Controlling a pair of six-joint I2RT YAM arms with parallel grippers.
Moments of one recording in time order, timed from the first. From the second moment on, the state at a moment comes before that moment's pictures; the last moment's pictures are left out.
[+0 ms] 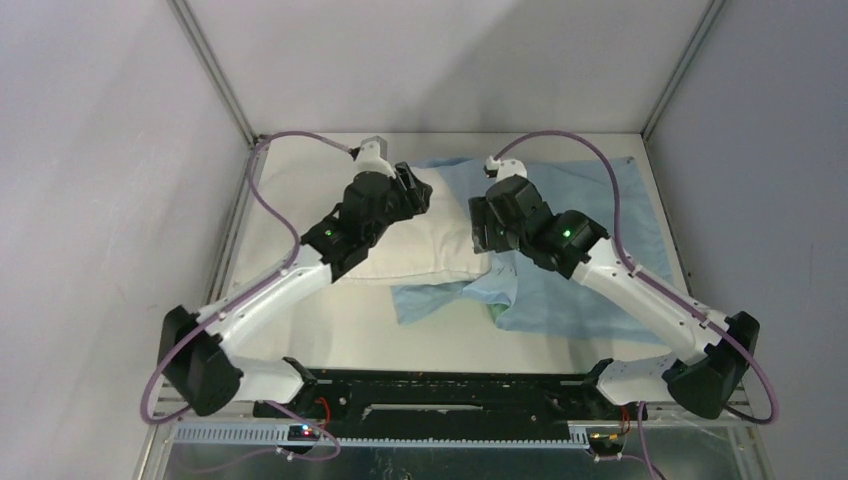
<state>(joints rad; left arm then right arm) -0.68 1.33 1.09 -0.07 -0.31 -0.65 0.79 1.33 1.34 -0.75 0.30 0.43</state>
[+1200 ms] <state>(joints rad) -0.82 1.56 1.04 0.24 0.20 -0.69 0.87 1.22 1.20 -0.75 0.48 0.58</state>
